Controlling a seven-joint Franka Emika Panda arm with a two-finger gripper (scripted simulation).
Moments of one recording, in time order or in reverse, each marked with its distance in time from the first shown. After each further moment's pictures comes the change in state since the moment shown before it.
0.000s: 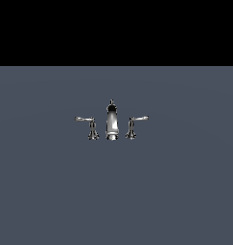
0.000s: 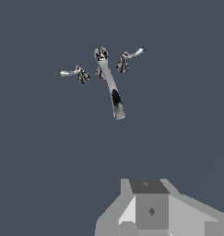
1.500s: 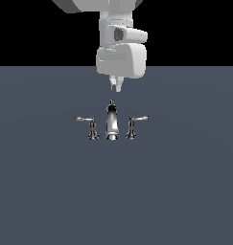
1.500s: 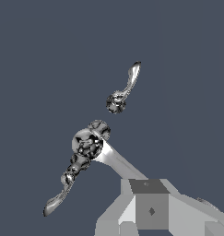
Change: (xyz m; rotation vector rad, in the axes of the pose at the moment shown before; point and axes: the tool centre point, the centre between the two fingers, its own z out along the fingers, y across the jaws) arm 0.187 -0.020 0.189 0.011 -0.010 0.724
